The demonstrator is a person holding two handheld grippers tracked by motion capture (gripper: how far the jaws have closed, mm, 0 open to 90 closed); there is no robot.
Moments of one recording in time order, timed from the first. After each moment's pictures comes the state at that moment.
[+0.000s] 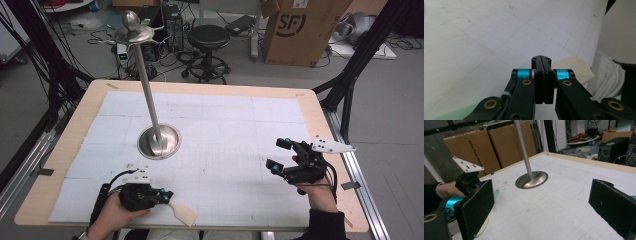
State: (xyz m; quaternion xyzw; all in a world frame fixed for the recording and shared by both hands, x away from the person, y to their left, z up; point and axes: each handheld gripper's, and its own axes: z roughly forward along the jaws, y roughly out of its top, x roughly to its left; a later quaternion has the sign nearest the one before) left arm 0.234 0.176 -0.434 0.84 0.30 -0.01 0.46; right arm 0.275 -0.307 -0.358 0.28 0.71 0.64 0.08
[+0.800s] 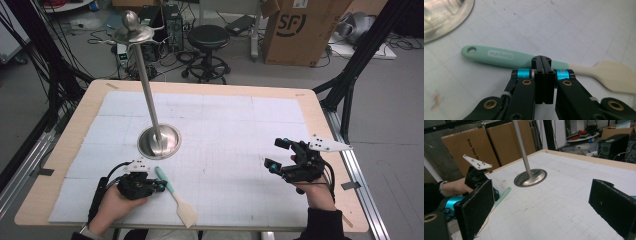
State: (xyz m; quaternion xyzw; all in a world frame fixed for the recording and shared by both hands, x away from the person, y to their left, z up) left arm 0.270 0.170 -0.449 0.83 0.35 0.03 0.43; right arm 0.280 -0.304 -0.362 0.29 0.71 0.63 0.08
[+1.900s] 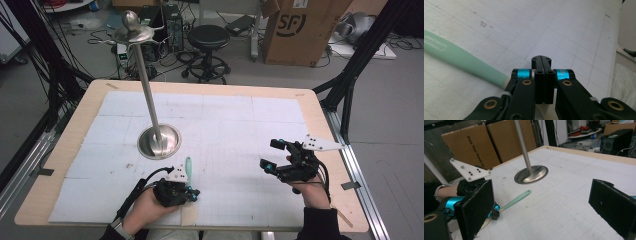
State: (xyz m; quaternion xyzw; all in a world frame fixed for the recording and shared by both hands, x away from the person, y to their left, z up) left arm 0.253 0.085 -0.445 0.88 0.25 0.01 0.41; right arm 0.285 -0.295 -0.369 0.29 0.72 0.63 0.07
